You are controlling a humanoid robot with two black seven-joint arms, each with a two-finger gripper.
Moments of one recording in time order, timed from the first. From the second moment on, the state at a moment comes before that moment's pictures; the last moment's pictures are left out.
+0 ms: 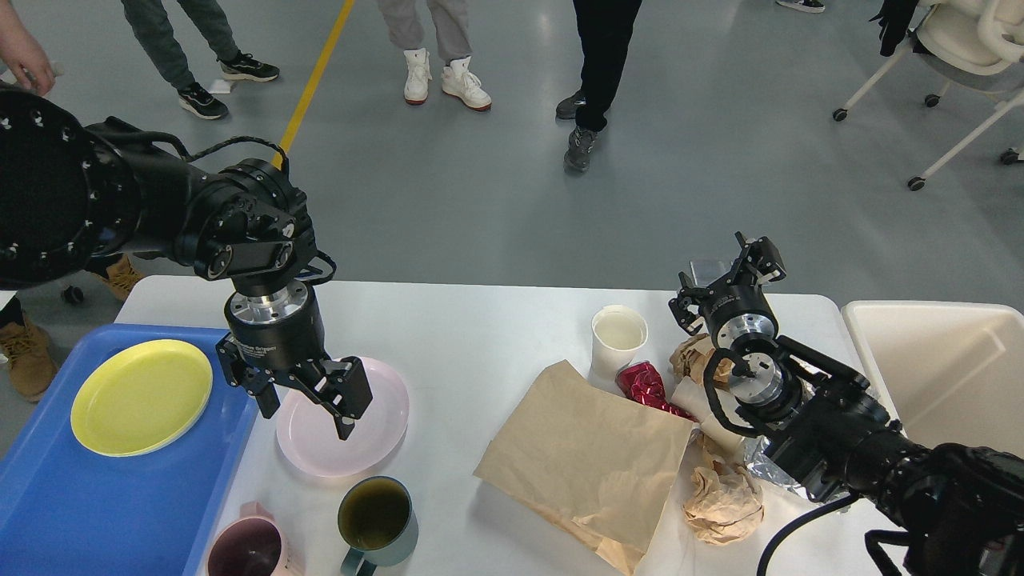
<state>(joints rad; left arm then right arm) -1.86 0.03 1.35 -1.08 0.34 -0.96 -0.32 0.77 -0.08 0.40 0.44 0.47 0.07 0.43</state>
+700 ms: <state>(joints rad) -1.65 -0.11 1.34 -0.87 0.32 -0.96 -0.32 0.77 -0.08 0.40 0.44 0.47 0.07 0.43</state>
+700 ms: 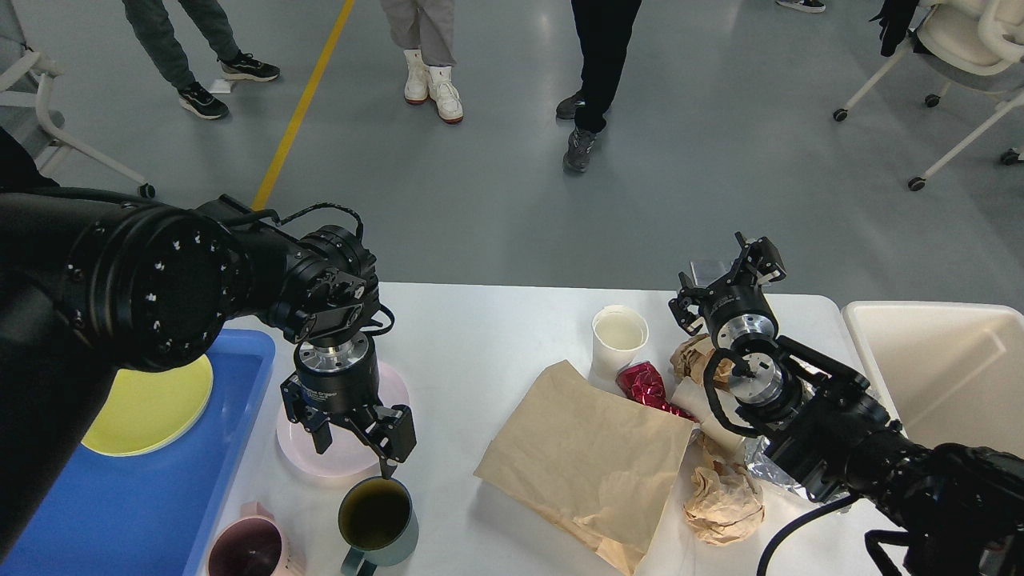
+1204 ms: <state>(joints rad) -1.57 -0.13 1.35 -0.87 0.33 -0.96 -0.32 0.77 -0.08 0.40 0.44 0.47 0.07 0.43</state>
